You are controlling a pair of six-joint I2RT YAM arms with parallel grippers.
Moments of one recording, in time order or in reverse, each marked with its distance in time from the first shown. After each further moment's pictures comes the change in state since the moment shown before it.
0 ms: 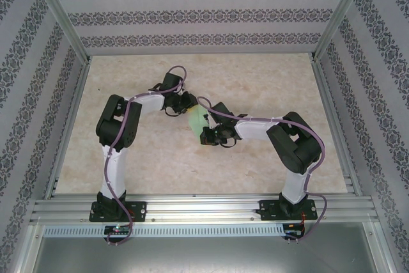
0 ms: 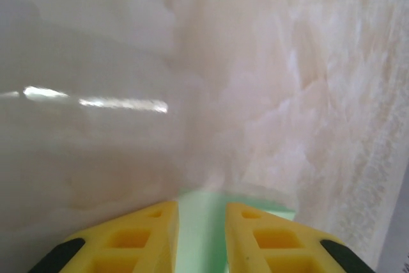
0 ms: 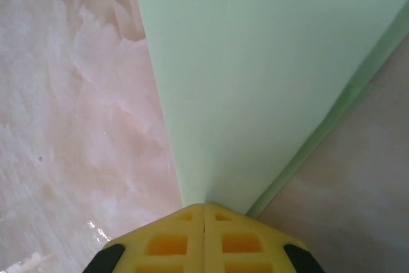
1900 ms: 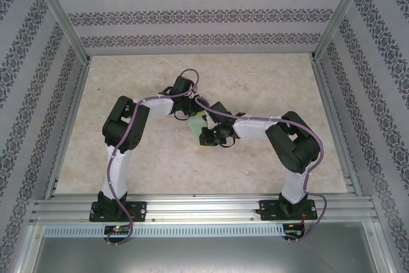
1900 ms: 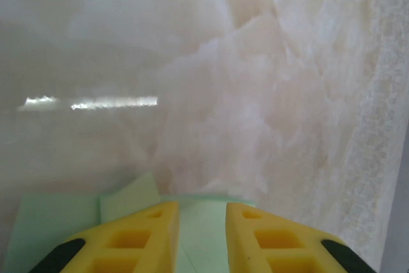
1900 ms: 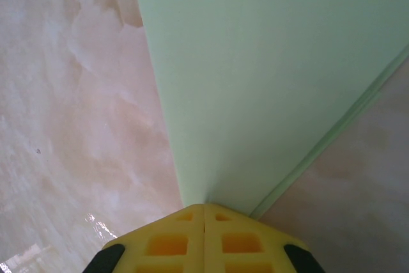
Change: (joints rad) left arm -0.101 0.039 0.023 0.066 0.006 0.022; right arm 0.011 0.014 0.034 -0.056 -0.004 -0.007
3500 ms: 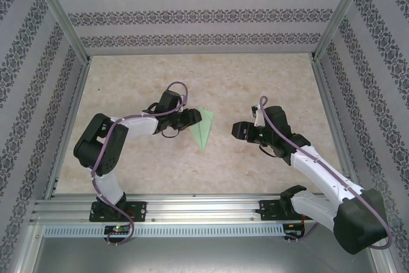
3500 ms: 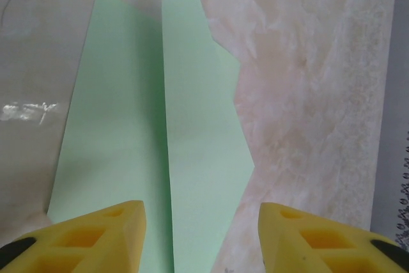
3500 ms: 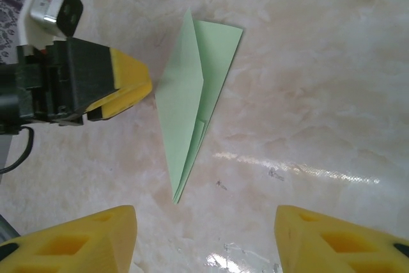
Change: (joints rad) left arm -0.035 -0.374 -0.457 0.144 -0.027 -0.025; right arm -0.303 -0.846 -0.420 -0.004 0.032 -0.010
